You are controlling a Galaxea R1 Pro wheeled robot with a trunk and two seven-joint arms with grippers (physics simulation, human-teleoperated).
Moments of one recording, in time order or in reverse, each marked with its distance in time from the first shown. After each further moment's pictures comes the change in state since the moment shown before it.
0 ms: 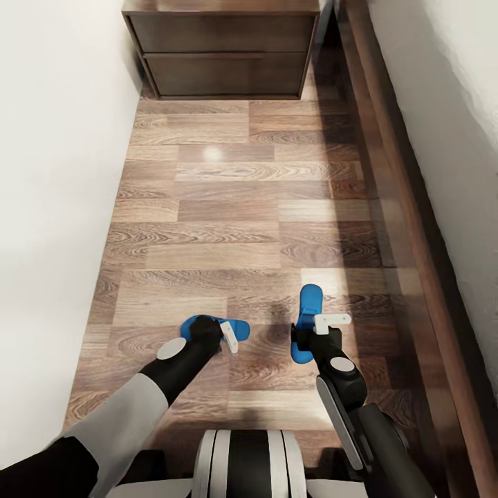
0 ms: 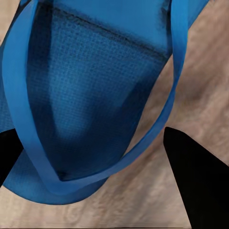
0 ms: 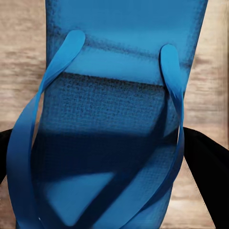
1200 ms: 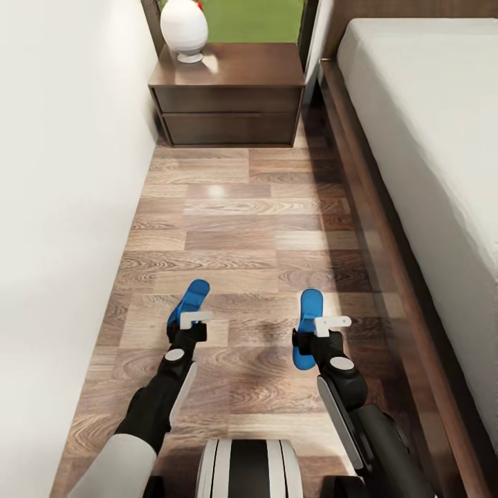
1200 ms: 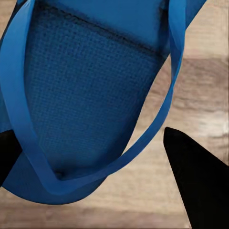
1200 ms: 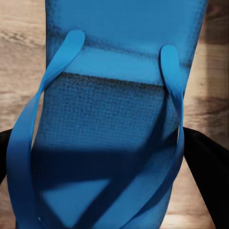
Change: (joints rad) left arm 0.277 -0.064 0.507 -0.154 0.840 -0.675 0.849; right arm 0.000 0.000 -0.008 0.005 0.000 0.061 -0.002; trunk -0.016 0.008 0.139
